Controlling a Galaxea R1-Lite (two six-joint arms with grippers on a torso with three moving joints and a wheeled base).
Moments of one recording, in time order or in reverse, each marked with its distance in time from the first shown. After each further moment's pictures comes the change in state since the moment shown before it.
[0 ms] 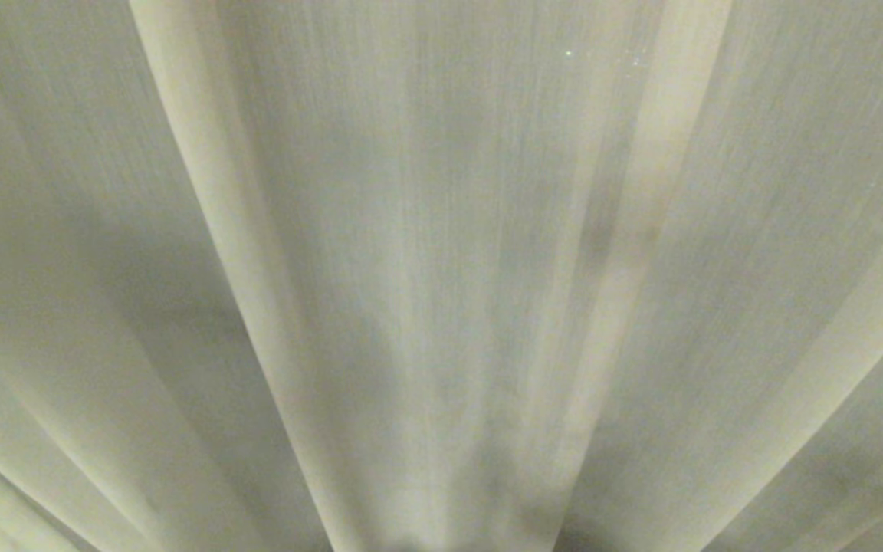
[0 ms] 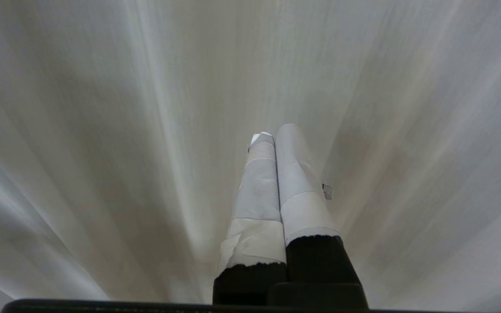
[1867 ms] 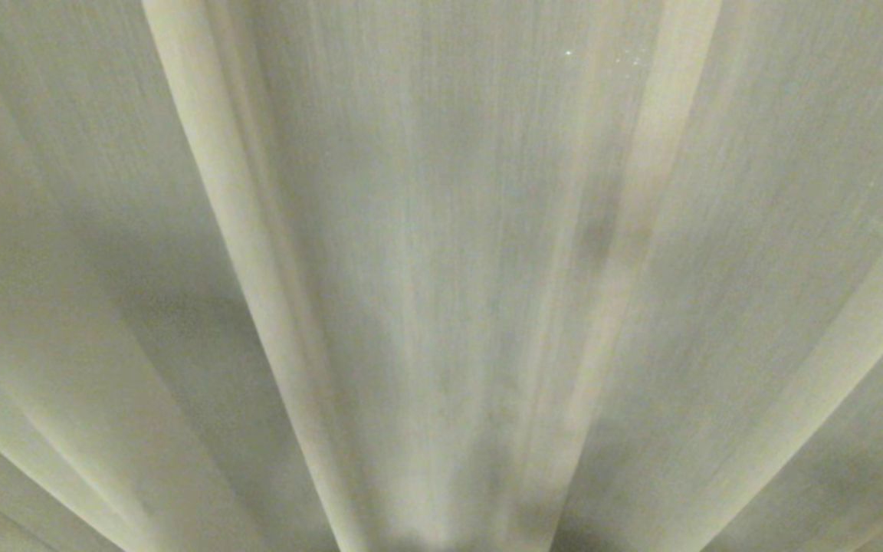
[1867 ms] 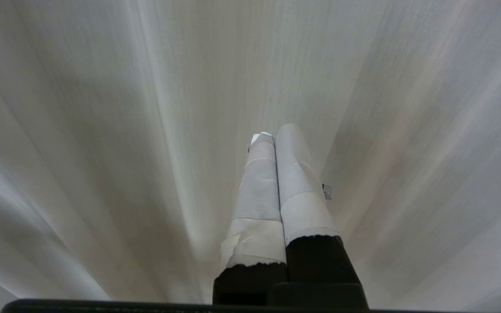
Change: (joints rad) left arm 0.047 0.028 -0.027 -0.135 -0.075 0.010; right arm 0.000 0.000 0.000 0.000 0.000 0.001
